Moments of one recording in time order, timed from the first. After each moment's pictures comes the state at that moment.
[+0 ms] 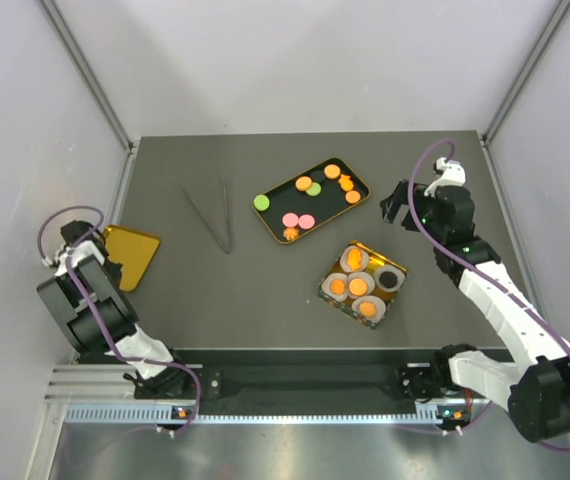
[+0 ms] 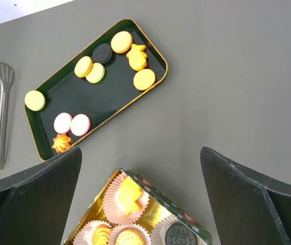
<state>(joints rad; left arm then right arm) 0.64 1.60 0.91 -0.50 -0.24 -0.63 0.23 1.06 0.79 -0.10 0.03 0.38</state>
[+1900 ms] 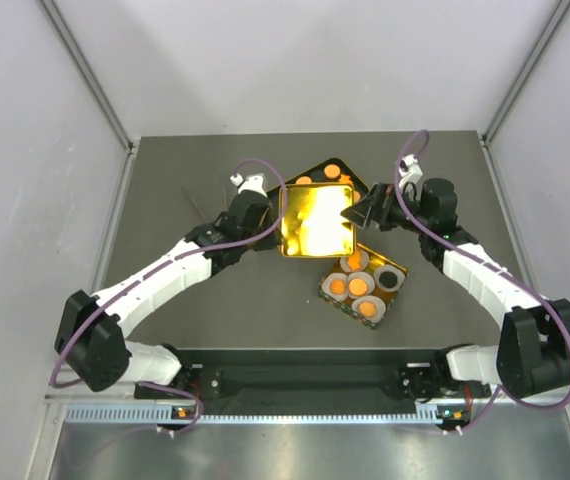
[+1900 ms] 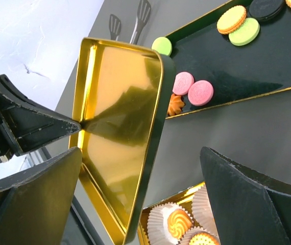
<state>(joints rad) -0.68 1.35 1.05 -0.36 -0.16 -0.66 0.24 1.28 0.78 0.20 -0.60 0.54</state>
